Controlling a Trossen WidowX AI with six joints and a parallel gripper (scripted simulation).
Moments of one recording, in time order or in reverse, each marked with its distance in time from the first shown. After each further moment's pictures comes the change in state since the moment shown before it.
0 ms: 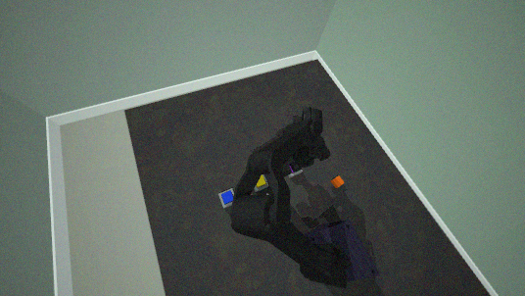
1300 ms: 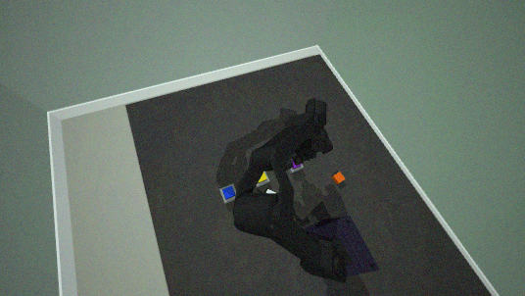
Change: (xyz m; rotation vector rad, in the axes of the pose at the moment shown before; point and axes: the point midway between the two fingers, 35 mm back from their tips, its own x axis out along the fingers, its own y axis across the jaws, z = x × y) arm -0.015 -0.002 0.004 -0.011 -0.015 -0.014
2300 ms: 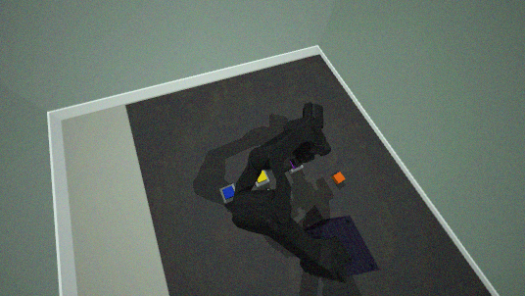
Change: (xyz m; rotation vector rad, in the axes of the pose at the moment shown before) arm 0.017 0.001 -0.002 0.003 0.004 0.006
